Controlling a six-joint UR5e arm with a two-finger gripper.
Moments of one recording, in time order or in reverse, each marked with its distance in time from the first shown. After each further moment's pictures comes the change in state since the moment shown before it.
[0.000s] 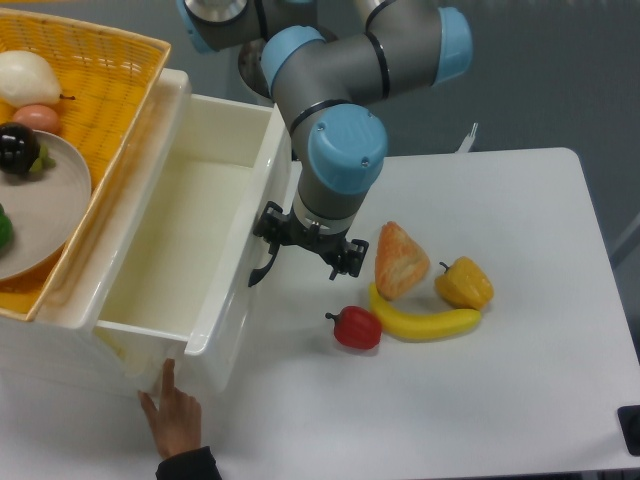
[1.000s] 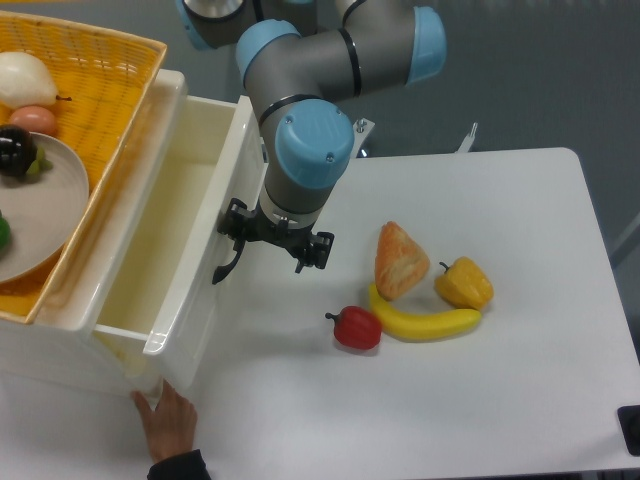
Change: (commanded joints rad) arm -0.066 0.028 -0.037 -0.003 -0.035 -0.131
